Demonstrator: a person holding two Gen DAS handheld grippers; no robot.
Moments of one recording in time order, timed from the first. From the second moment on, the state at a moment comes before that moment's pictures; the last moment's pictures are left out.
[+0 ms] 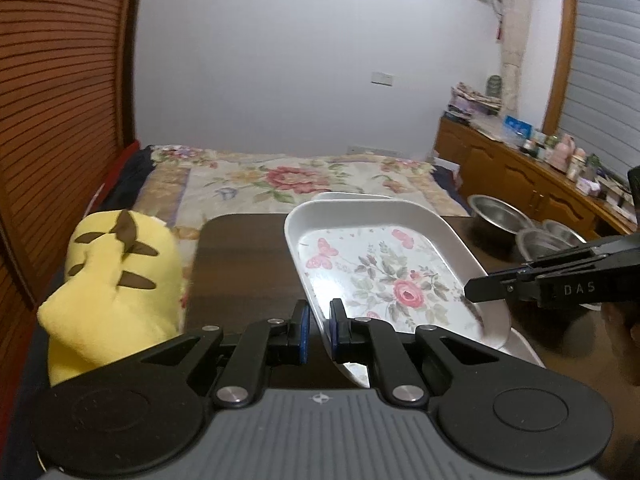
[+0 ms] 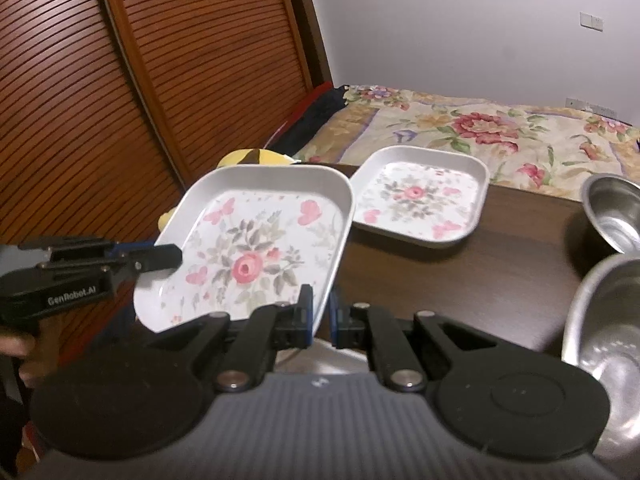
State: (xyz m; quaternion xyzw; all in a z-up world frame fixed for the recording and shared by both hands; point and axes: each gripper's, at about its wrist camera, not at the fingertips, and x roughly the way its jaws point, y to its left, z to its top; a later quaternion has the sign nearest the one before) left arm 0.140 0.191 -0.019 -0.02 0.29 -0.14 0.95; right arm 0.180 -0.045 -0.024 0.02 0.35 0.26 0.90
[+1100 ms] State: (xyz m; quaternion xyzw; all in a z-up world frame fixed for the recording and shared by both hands) left arm 0.086 0.124 -0.041 0.00 0.31 -0.18 0.93; right arm 0.105 -0.124 -0.054 0.06 0.35 0.25 0.90
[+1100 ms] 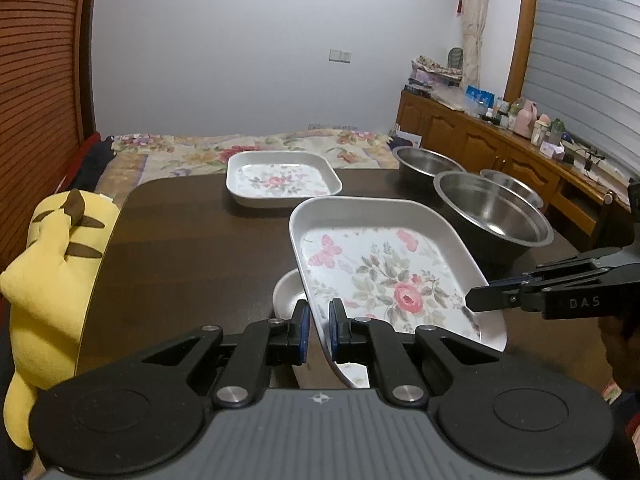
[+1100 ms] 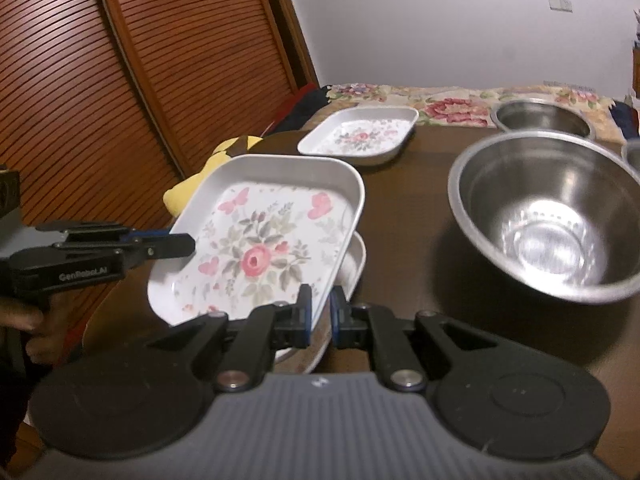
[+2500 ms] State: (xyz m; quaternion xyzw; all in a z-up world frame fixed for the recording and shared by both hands) left arm 0.083 0.115 -0.073 0.04 0.31 -0.12 0.94; right arm 0.072 -0.104 -0.079 0.02 0.27 0.21 0.94
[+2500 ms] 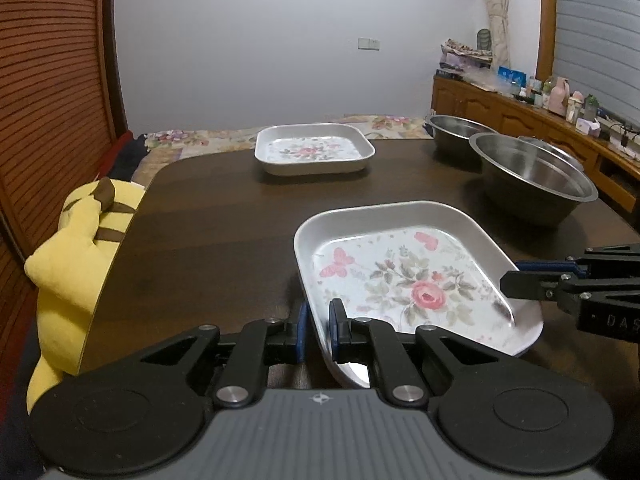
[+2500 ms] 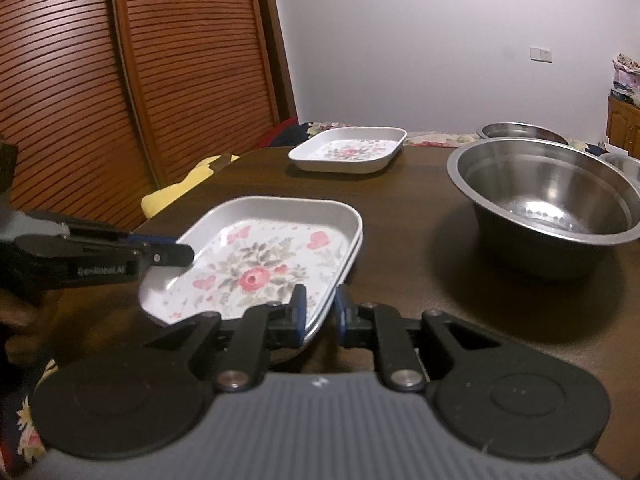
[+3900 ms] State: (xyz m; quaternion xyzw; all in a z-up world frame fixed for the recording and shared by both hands) left arm 0.190 0.117 0.003 0.04 0.26 -0.13 0.96; right arm 0.168 -0.136 0.028 0.00 0.24 0.23 0.94
